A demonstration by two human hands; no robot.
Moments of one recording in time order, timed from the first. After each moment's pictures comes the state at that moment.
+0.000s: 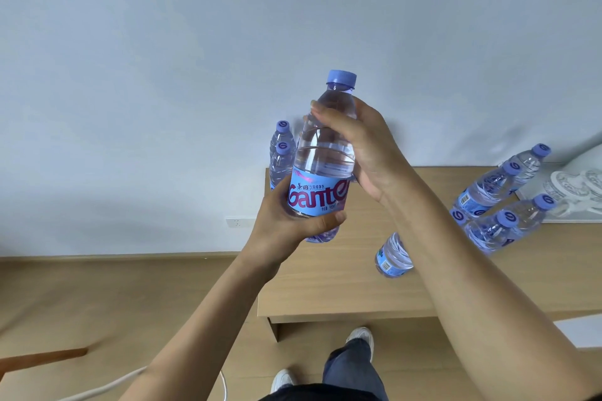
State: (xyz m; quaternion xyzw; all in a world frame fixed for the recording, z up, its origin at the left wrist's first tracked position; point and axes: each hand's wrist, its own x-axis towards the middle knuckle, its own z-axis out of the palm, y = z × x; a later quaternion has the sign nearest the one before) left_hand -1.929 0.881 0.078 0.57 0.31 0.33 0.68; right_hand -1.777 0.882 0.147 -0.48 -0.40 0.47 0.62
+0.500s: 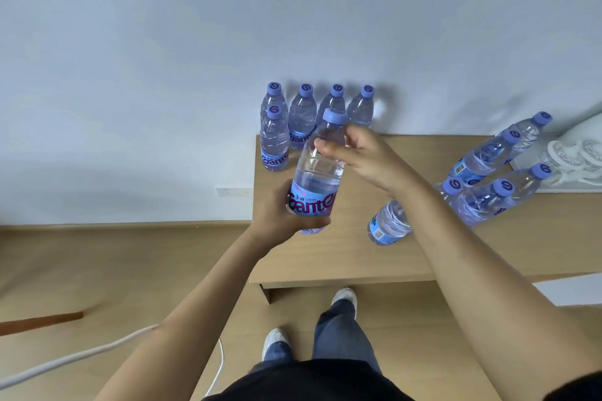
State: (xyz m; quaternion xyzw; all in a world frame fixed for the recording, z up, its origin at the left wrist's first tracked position) left_hand -1.922 0.893 -0.007 0.66 0.39 0.20 0.61; right_hand -1.736 0.869 0.062 -0.63 -0.50 0.40 0.44
